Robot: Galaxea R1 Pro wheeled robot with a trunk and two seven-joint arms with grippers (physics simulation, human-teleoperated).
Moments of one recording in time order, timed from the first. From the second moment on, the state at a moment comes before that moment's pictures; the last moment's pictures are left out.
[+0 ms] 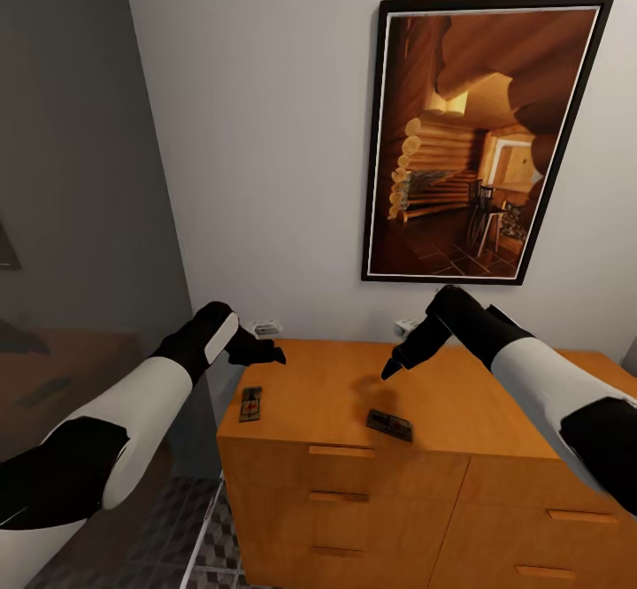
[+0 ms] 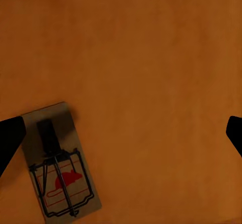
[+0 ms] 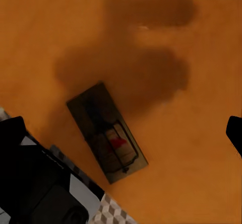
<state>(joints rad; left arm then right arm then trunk) -1.16 -0.03 -0.26 -0.47 0.36 1.04 -0.10 -1.24 -0.17 0.61 -0.53 0.23 1.02 1.11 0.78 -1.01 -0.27</state>
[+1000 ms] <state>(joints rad) -1.16 -0.03 -0.26 -0.47 0.36 1.04 -0.10 -1.25 -0.13 0.63 -0.45 0.23 0.95 1.11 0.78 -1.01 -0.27</state>
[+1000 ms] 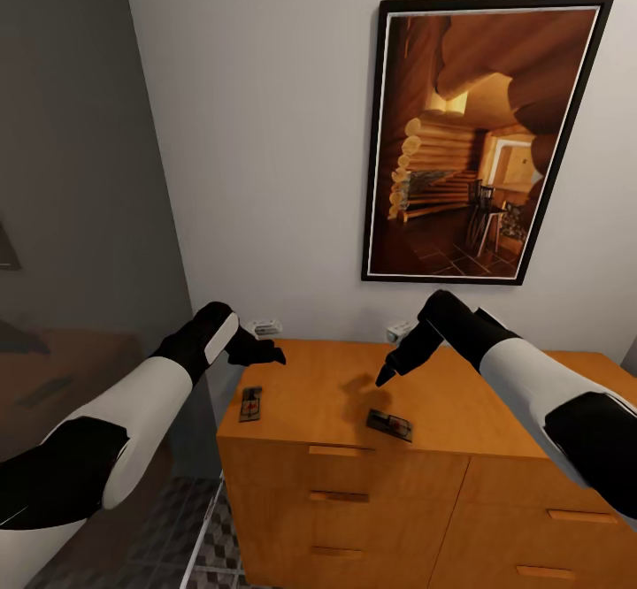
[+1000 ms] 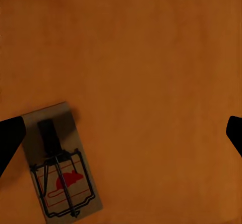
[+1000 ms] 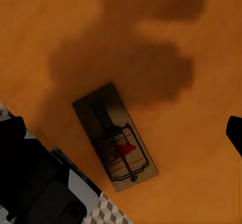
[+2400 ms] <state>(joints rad) -1.16 -0.03 -0.25 -0.47 0.36 1.04 -0.10 -1.24 -0.05 0.63 -0.20 0.28 0.74 1.00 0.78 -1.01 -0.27</state>
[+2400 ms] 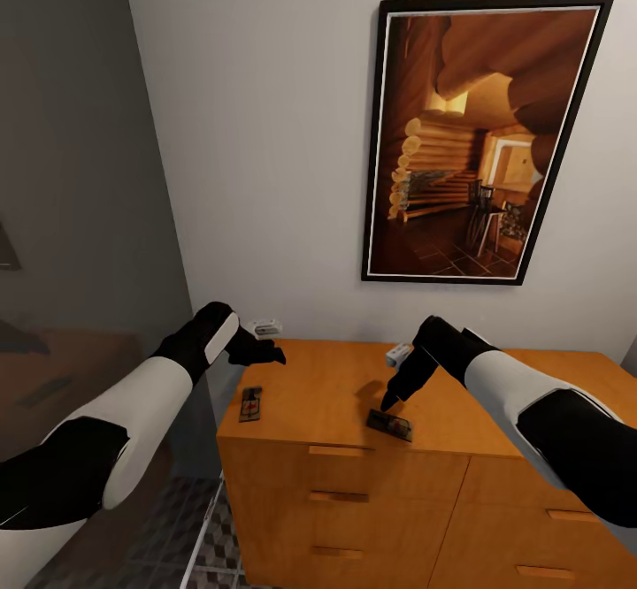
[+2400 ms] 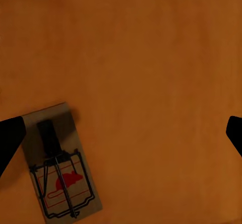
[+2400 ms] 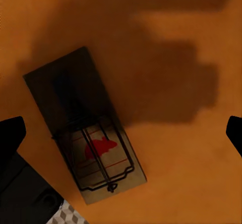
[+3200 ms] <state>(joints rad) -1.16 -0.03 -0.25 -0.47 0.36 1.03 -0.10 -1.24 0.02 0.63 -0.15 0.28 0.72 1.00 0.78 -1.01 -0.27</state>
